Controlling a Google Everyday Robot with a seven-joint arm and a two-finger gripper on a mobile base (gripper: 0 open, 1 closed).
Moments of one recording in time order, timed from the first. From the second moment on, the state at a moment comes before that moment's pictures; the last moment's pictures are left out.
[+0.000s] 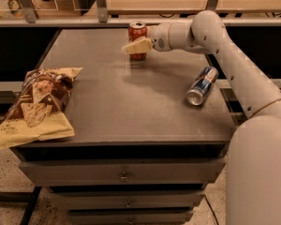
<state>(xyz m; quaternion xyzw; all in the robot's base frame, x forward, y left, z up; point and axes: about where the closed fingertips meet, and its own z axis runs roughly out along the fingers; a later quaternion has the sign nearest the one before) 0.809 0.000 0.869 -0.42 0.68 0.31 0.52</state>
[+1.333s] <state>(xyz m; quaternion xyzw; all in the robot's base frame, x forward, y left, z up) 0.808 -0.003 0.906 -0.51 0.68 0.17 0.49</state>
